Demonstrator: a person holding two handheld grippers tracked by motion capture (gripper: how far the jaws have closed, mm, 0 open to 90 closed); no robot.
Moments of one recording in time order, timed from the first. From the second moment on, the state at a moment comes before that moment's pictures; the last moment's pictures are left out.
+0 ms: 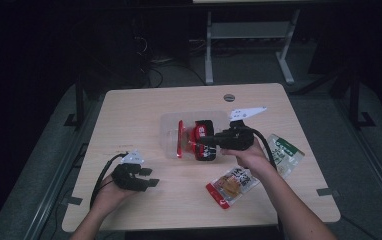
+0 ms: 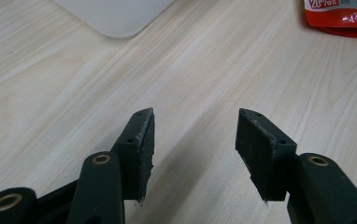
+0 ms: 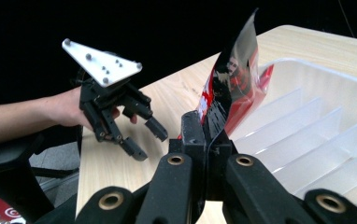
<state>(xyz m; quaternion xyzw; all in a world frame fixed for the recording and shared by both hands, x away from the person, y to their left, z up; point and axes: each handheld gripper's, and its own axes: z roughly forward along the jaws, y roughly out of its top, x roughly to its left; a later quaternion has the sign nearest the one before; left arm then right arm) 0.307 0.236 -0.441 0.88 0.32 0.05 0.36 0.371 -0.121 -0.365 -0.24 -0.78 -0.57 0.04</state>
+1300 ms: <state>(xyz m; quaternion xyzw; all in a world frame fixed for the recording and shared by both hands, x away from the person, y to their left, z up) 0.307 0.237 -0.445 0.88 0.32 0.04 0.36 0.416 -0.090 -0.372 -0.27 -0.78 -0.56 0.03</state>
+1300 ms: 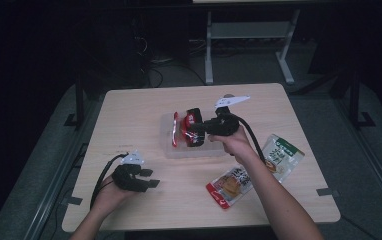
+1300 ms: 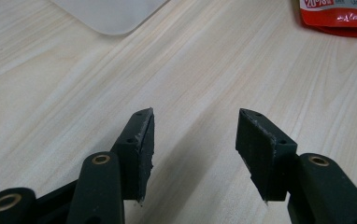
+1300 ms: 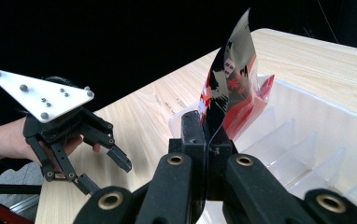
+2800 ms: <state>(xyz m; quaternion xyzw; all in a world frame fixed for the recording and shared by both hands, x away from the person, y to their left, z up) 0.306 0.229 -0.449 0.89 0.30 0.03 0.35 0.439 -0.067 -0.387 -0.29 -0.79 -0.54 0.02</state>
